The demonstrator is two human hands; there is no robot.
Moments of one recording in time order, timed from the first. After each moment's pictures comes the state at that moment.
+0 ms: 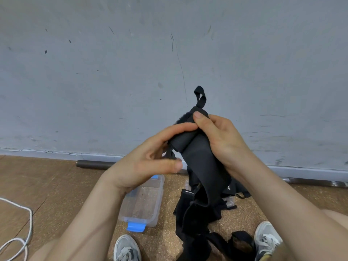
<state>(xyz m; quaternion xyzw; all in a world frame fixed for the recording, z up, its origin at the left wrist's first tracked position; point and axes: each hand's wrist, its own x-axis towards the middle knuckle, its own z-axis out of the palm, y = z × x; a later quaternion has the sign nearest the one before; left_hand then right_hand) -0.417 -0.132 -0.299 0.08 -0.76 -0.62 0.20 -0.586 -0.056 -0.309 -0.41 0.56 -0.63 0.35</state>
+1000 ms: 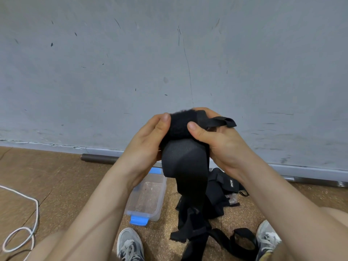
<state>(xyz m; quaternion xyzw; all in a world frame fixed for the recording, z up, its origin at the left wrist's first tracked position) -0.424 -0.132 -0.307 0.29 -0.62 -0.65 0.33 -0.583 -0.066 -0.324 -0.44 0.43 -0.66 0.44</state>
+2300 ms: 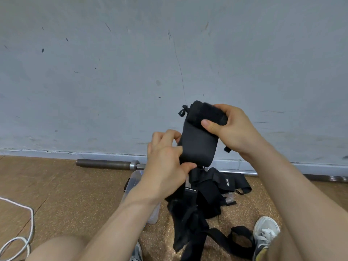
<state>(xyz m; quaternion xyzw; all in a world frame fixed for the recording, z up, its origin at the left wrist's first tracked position) -0.451 -0.115 -0.352 0.33 -0.90 -0.14 0.27 -0.634 -0.063 -0.320 -0.43 0.66 -0.56 0.25</state>
